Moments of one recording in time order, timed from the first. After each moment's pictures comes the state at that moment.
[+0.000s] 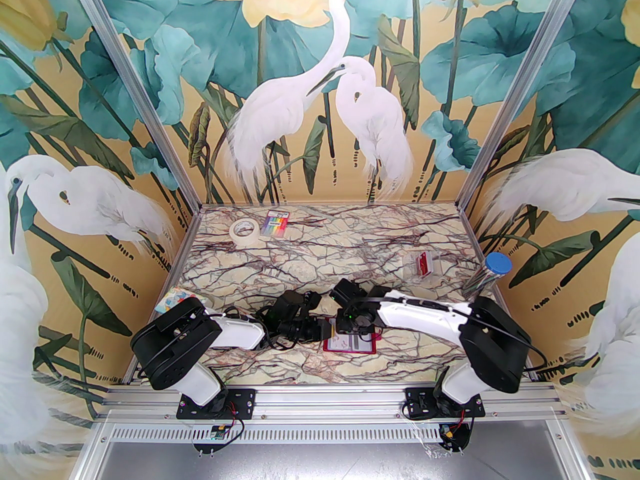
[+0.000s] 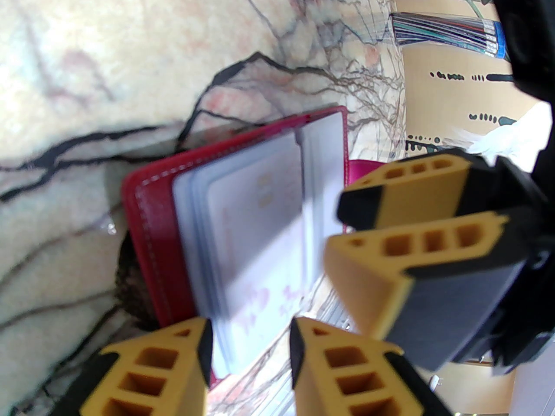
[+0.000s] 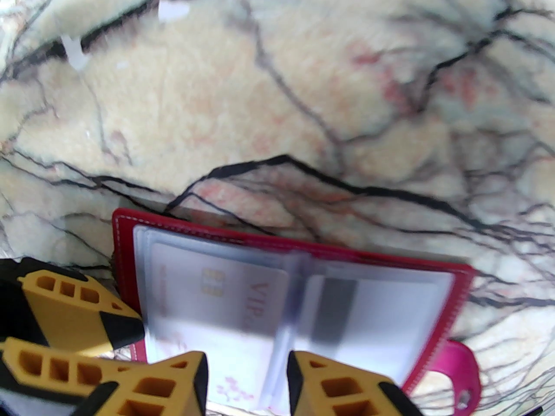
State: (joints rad) left arm -0.78 1.60 0.45 0.41 0.58 -0.92; right arm 0.90 1.56 0.93 -0.66 -0.01 0.86
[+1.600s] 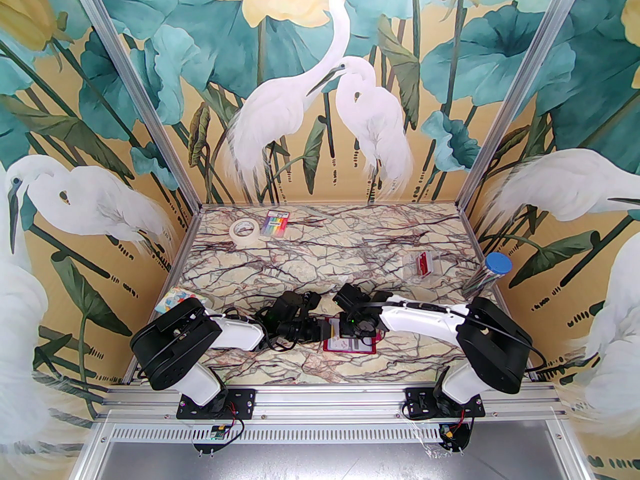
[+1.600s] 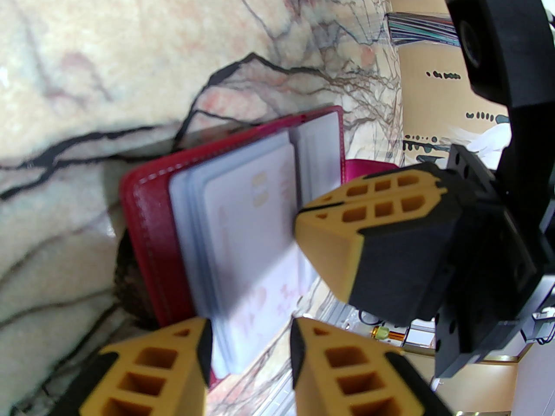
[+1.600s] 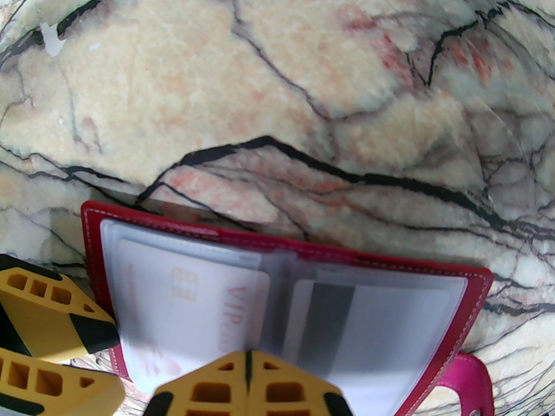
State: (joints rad) left arm -0.78 1.60 0.44 0.44 0.58 -0.92; right arm 0.90 1.58 0.84 -0.56 -0.05 0.87
